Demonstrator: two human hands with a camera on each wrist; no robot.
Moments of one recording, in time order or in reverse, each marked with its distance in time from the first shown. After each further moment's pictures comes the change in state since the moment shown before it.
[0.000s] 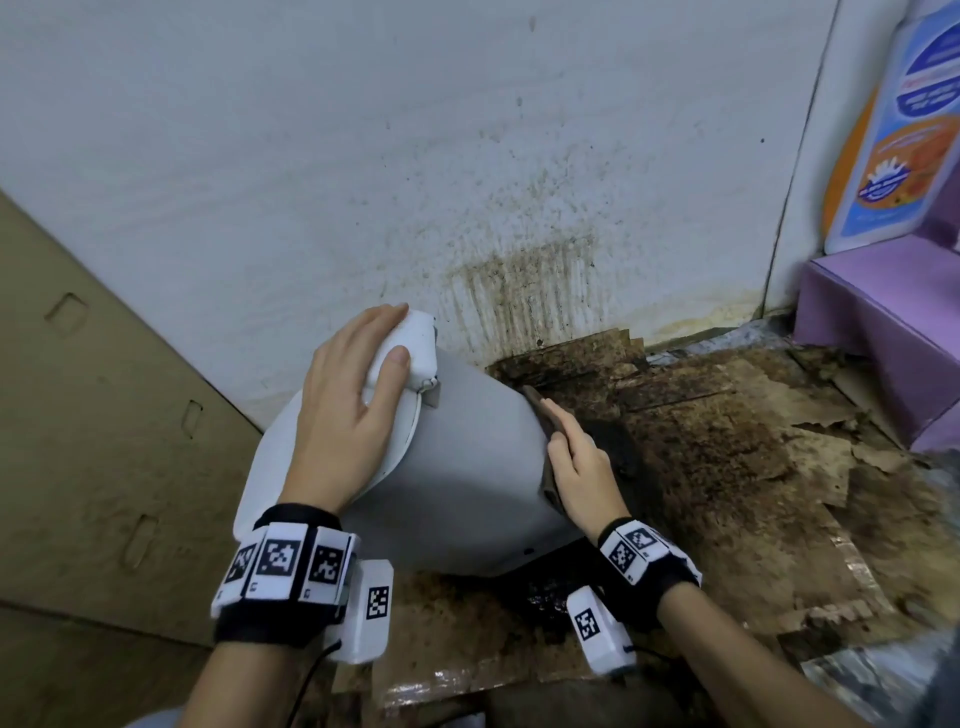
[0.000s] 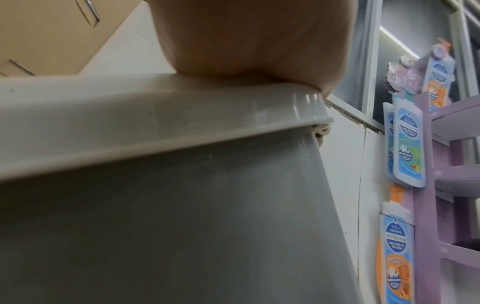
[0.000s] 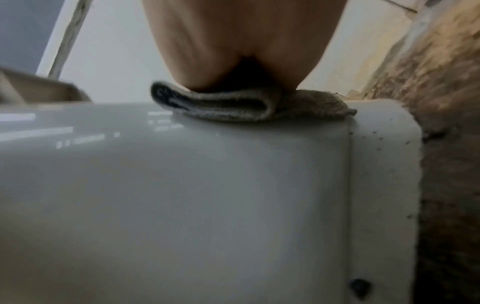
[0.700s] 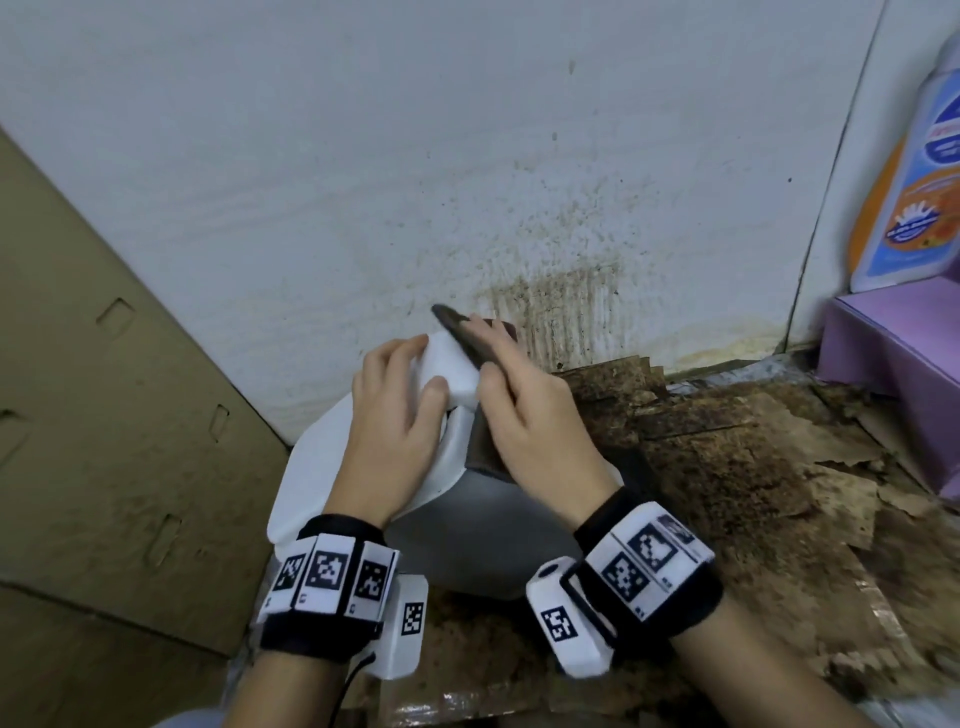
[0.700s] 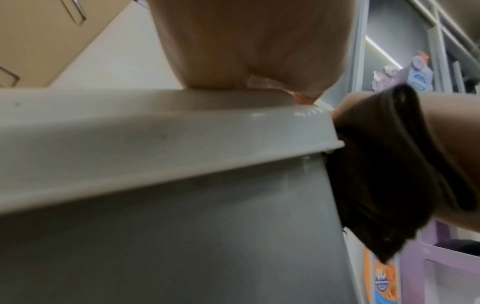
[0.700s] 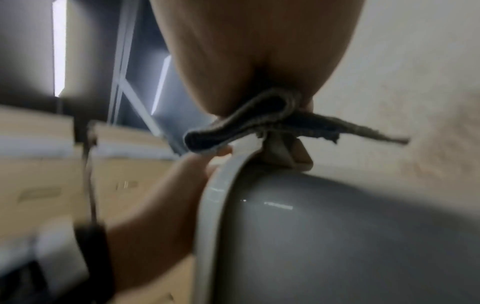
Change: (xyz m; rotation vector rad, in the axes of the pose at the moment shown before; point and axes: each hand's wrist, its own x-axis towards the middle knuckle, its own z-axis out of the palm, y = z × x) left_hand -0.002 0.006 0.005 -0.049 -0.031 -0.137; right_hand -0.015 -0.167 0.011 0.056 -0.109 -0.431
